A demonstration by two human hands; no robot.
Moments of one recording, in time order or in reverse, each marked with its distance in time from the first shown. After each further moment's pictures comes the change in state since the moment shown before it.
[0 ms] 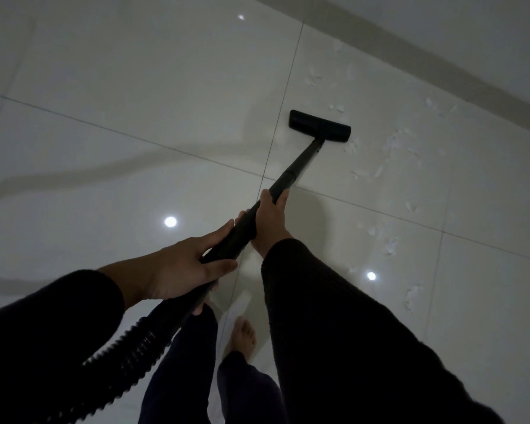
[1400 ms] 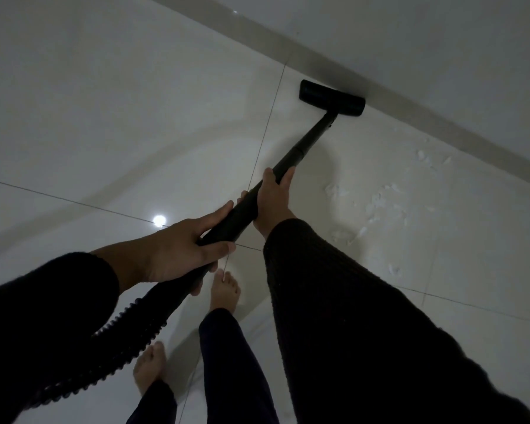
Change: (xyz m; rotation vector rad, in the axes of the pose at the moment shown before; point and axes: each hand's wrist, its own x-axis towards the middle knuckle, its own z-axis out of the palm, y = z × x) left_hand 0.167 0.205 -0.145 -0.031 0.040 0.021; right_hand 0.167 -0.245 0.094 -0.090 0.060 -0.049
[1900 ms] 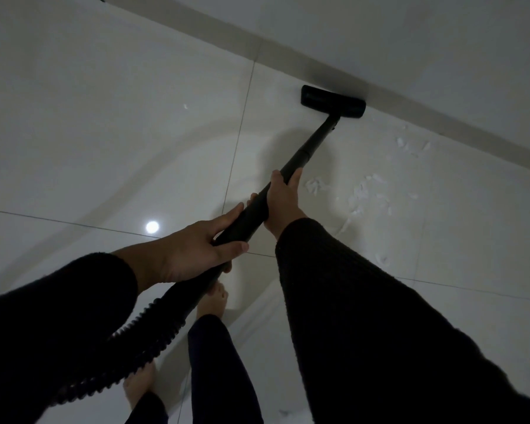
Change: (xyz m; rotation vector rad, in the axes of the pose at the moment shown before) left_hand 0.040 0.044 0.036 0.037 -0.062 -0.005; right_hand 0.019 -0.041 -0.057 0.013 0.057 0.005
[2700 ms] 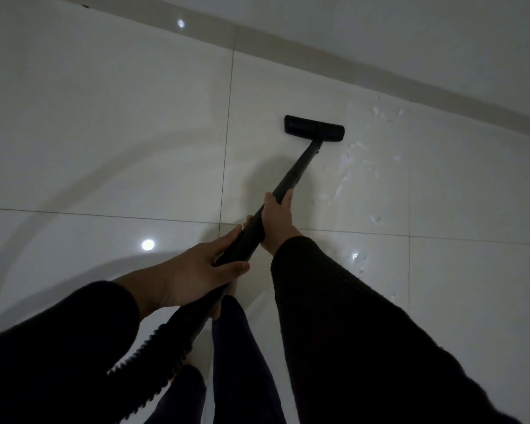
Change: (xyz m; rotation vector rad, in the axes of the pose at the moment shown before) left_hand -0.083 -0.080 0.066 0.046 -0.085 0.070; right_hand -0.090 0.108 -0.047 0.038 0.068 0.041
